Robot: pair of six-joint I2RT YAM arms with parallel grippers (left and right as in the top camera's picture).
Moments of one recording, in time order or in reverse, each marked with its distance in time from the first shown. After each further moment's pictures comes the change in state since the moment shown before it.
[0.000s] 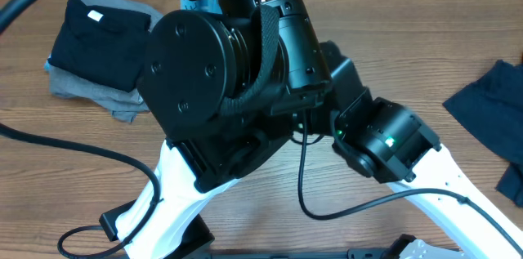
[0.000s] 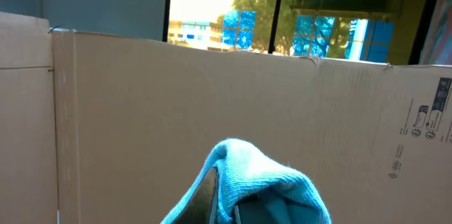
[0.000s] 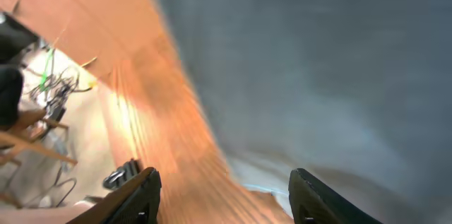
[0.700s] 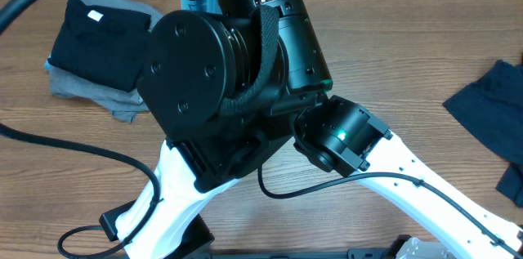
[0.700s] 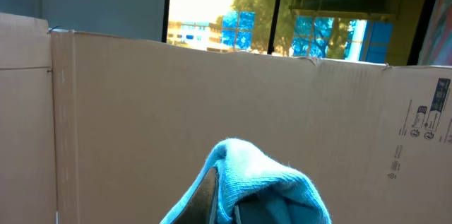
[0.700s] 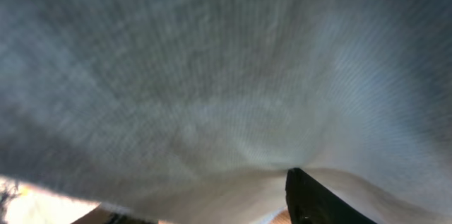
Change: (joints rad) left arm 0.000 0.000 0.000 0.001 0.003 0.000; right arm 0.087 0.116 0.000 0.183 0.402 0.302
